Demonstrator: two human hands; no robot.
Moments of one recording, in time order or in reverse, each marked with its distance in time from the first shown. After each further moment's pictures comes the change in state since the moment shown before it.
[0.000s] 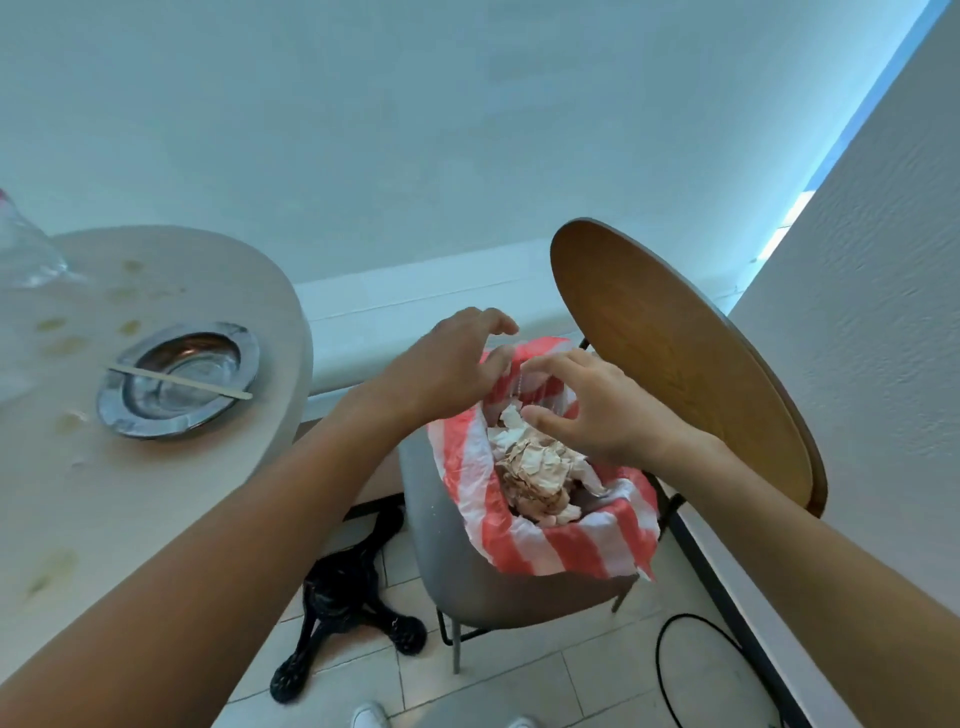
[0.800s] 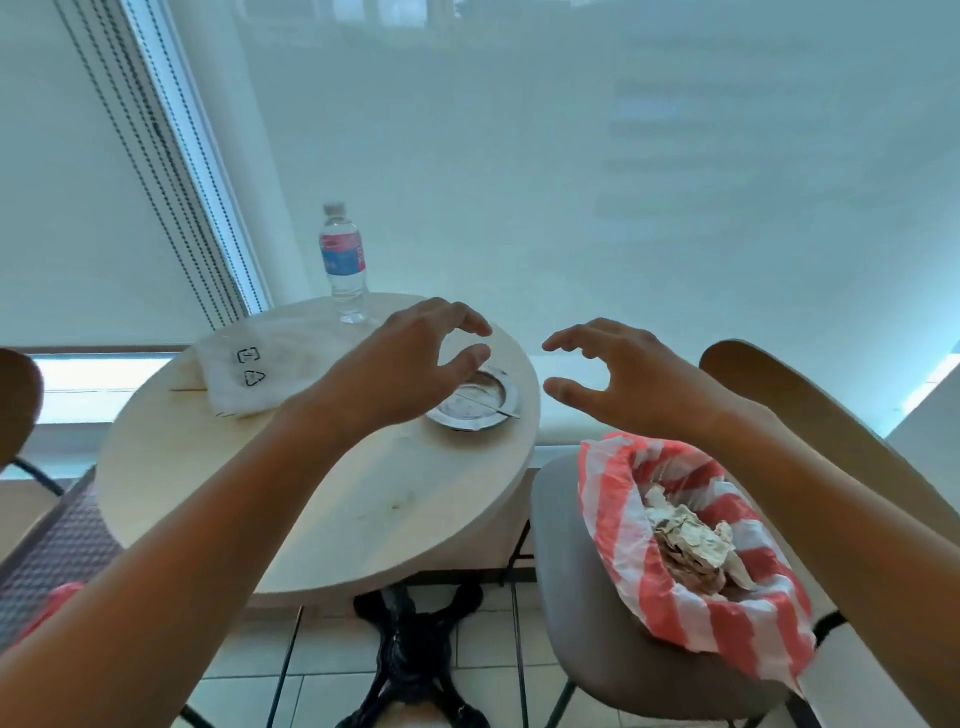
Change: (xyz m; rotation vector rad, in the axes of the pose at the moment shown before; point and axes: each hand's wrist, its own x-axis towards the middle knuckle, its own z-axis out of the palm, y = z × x) left_hand -0.201 -0.087 -0.189 0.155 0.404 -0.048; right_hand 0.035 -0.228 -0.030 -0.100 0.137 -0.360
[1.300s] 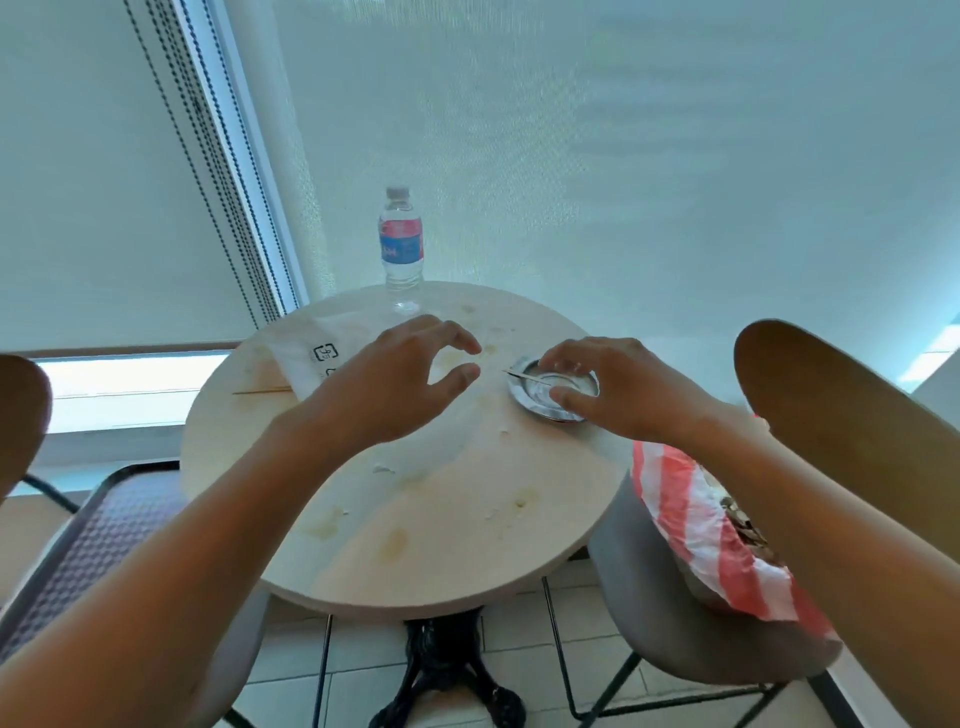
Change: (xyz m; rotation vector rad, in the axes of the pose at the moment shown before) left_hand -0.044 -0.114 -0.035 0.000 -0.083 0.041; right_hand 0.050 -0.075 0.079 -0.015 -0.032 0.062
